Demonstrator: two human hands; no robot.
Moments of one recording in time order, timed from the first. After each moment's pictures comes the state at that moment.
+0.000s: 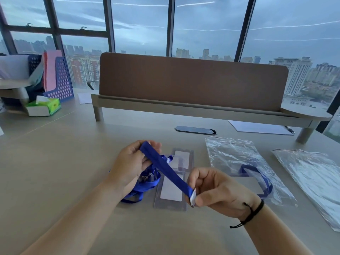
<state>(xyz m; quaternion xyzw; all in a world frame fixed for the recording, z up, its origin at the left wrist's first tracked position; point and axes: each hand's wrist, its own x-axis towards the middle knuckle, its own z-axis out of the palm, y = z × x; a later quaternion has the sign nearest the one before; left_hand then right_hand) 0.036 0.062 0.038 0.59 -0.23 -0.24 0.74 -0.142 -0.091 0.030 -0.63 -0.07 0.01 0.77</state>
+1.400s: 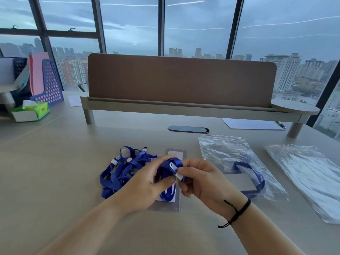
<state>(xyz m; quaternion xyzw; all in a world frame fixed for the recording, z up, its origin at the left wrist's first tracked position) 0.006 0.058 0.018 0.65 -0.52 -0.22 0.50 -0.128 -0.074 0.034 -0.63 0.09 -0.15 0.75</state>
